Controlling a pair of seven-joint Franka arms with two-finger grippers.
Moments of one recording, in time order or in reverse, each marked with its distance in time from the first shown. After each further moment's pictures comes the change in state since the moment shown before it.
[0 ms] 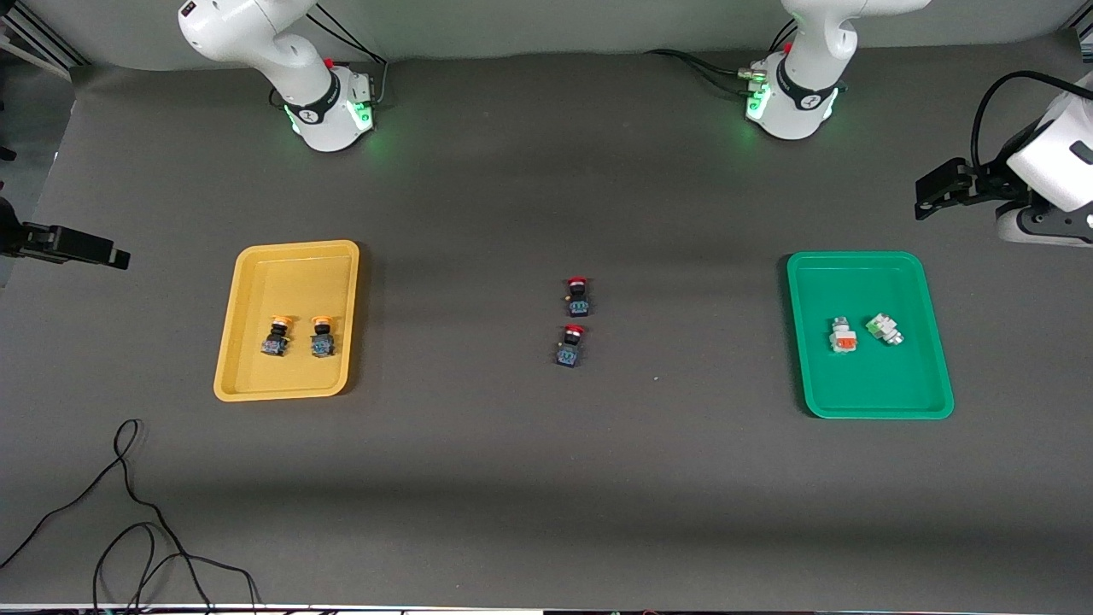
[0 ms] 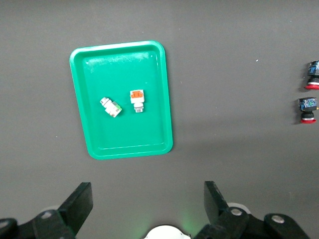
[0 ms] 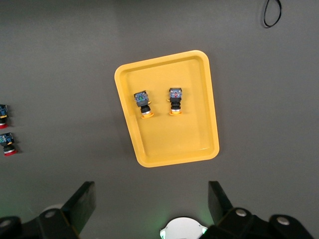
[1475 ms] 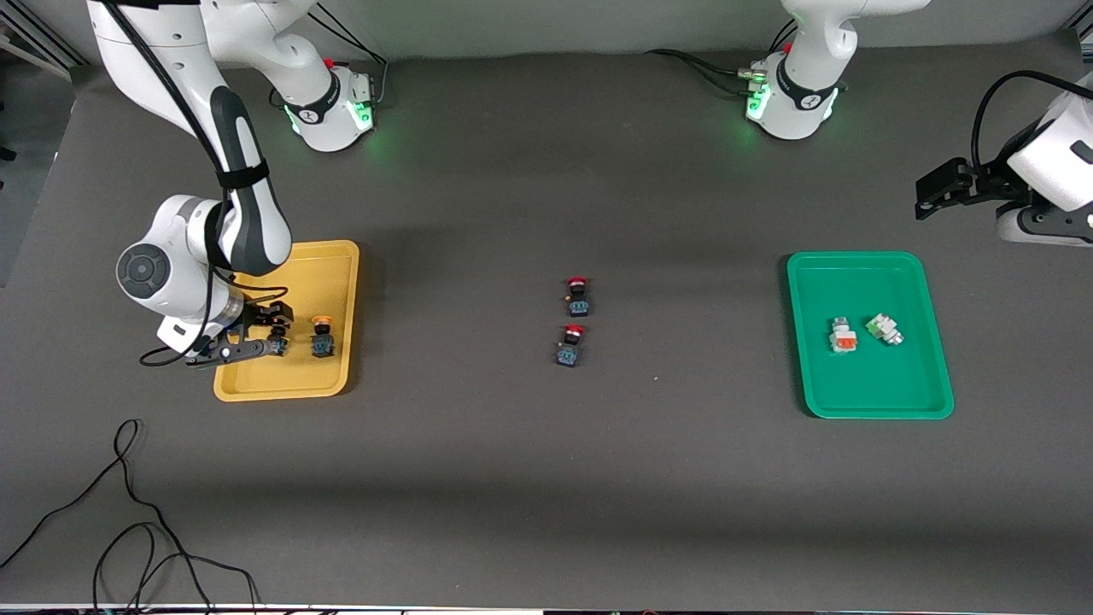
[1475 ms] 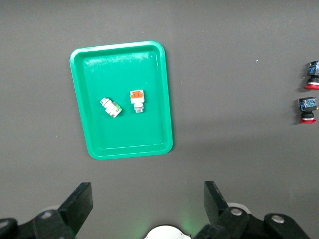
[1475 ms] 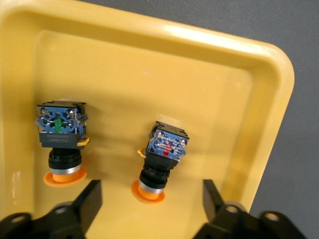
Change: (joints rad) left arm 0.000 0.000 0.000 0.001 0.000 0.000 0.001; right arm 0.003 0.112 0.248 -0.886 -0.041 1.092 -0.322
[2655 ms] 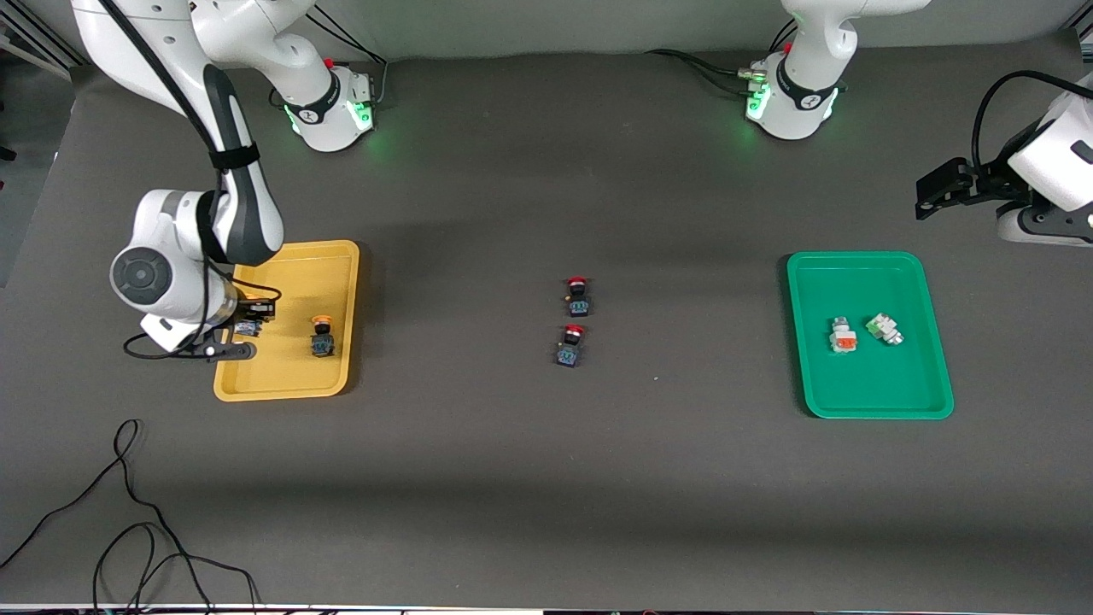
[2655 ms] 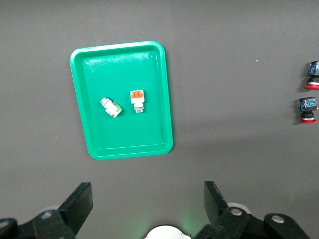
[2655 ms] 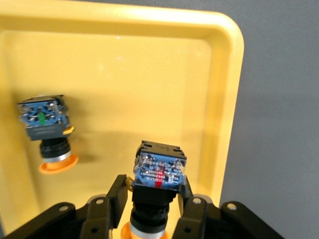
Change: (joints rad) left arm 0.000 0.000 0.001 0.000 0.000 0.000 0.001; right arm 0.016 -0.058 -0.007 0.006 -0.217 -0.094 0.322
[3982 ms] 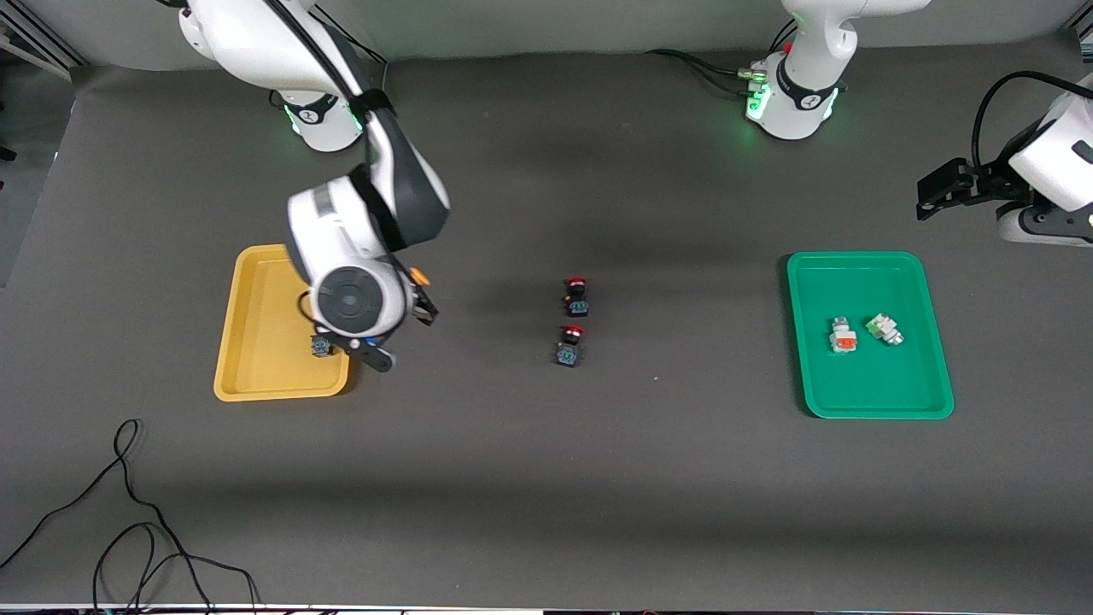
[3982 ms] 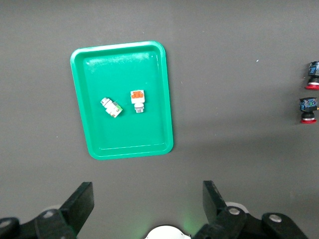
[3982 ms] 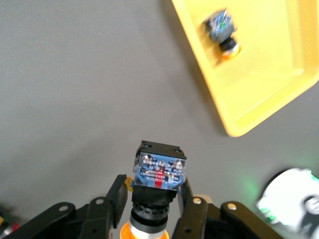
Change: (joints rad) left arm 0.000 0.000 0.001 0.000 0.000 0.000 0.000; right arm 0.009 0.180 0.366 0.736 0.163 -0.784 0.884
